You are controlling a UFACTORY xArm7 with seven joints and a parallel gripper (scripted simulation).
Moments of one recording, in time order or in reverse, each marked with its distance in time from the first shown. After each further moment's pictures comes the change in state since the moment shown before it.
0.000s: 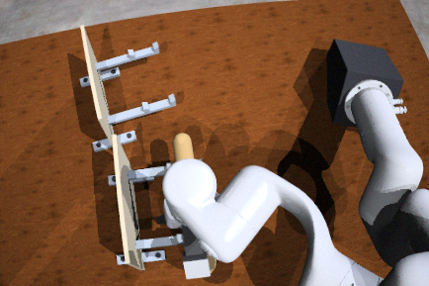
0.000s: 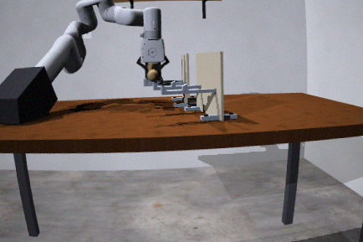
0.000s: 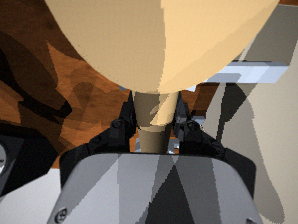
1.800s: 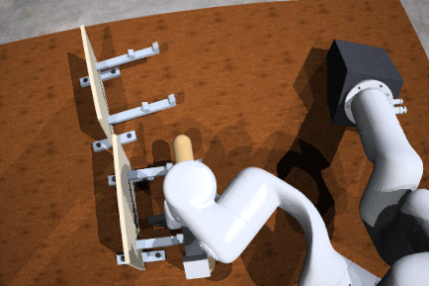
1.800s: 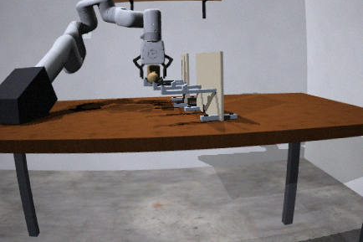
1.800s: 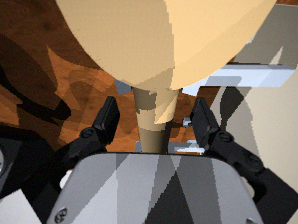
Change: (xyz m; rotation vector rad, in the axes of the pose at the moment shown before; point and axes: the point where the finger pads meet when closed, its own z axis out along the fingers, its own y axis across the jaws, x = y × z) arm 0.000 0.000 0.007 0.000 0.000 0.000
